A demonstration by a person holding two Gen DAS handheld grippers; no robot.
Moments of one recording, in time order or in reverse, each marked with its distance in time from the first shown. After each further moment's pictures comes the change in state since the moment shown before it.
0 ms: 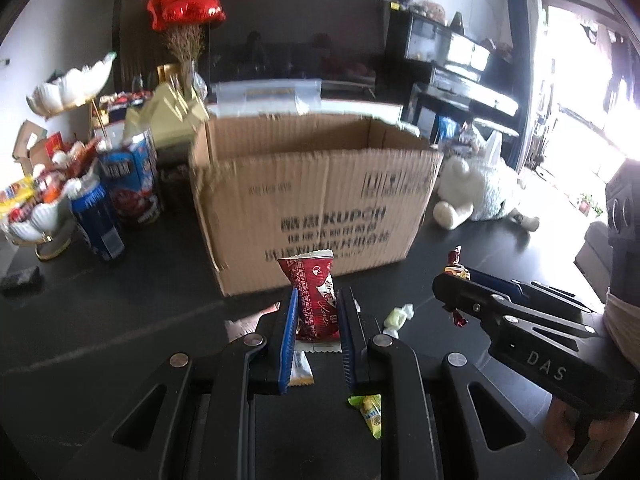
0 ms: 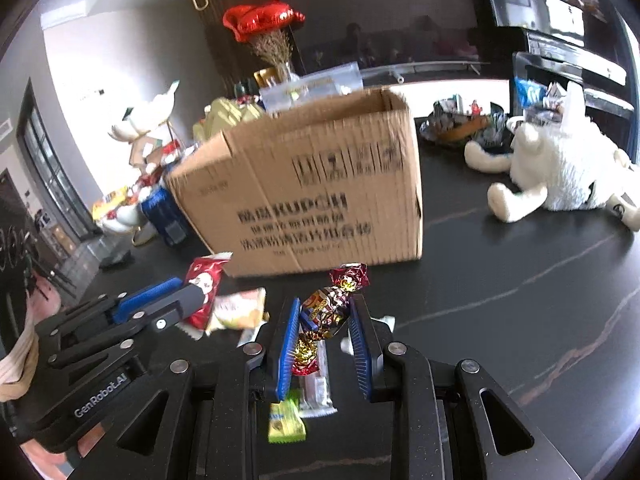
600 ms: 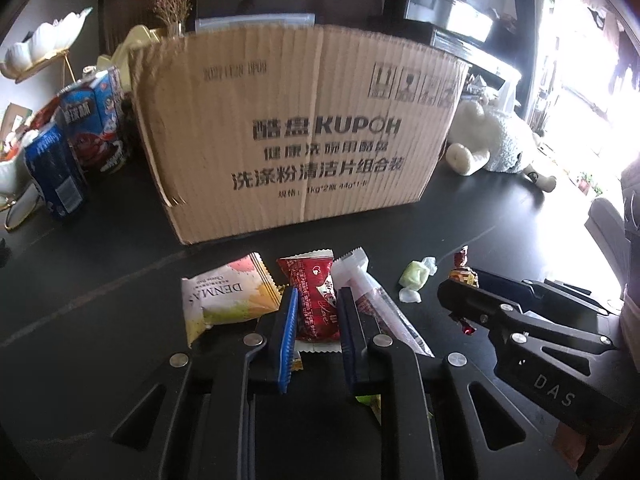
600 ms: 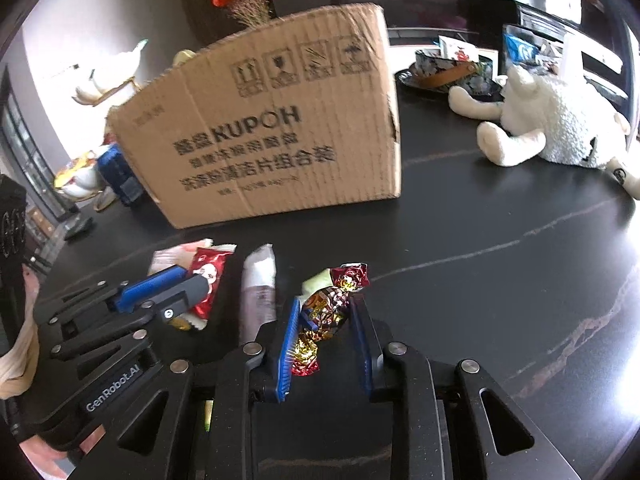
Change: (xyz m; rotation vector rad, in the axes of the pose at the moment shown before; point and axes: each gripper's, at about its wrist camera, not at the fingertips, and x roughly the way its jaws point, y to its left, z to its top) left arm 0.069 -0.002 -0.041 -0.001 0.139 -0.028; right arm 0.046 -0.019 -0.037 -0.012 0.134 -0.072
